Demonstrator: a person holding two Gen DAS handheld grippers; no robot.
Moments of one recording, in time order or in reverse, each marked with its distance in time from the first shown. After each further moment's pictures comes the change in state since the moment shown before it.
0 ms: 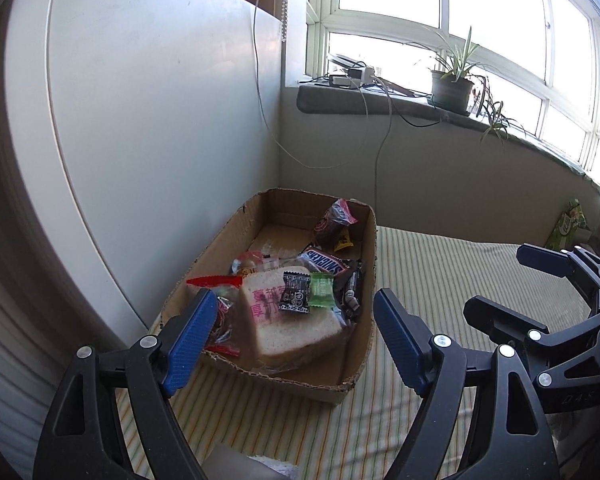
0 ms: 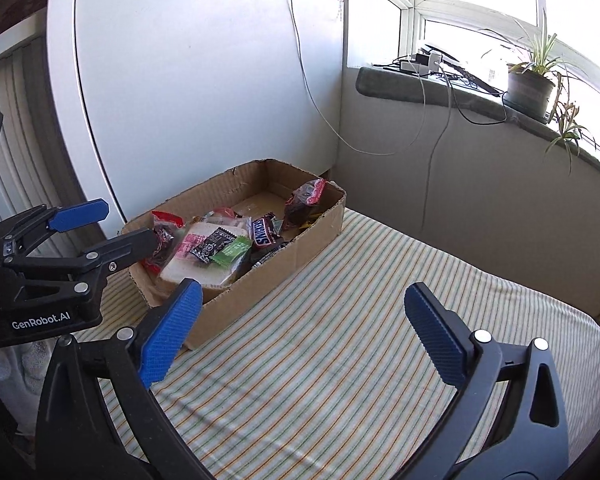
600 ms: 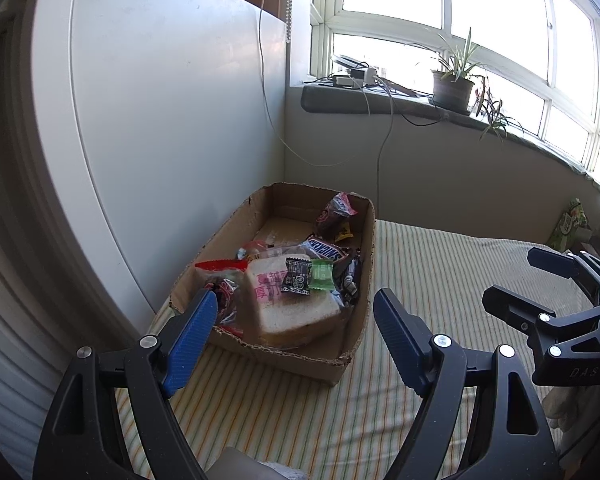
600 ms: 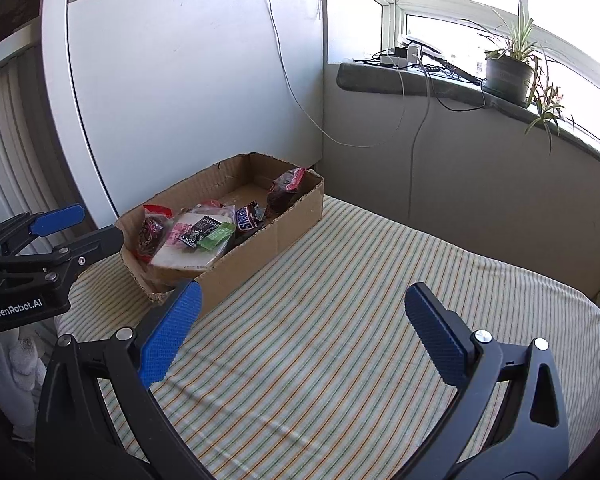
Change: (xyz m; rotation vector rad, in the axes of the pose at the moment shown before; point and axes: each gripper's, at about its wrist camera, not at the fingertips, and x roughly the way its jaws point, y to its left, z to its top) left arm -0.015 -0.003 -0.011 -0.008 -0.001 0.026; right arm -0.016 -0.016 -0.019 0.045 0.001 -0.024
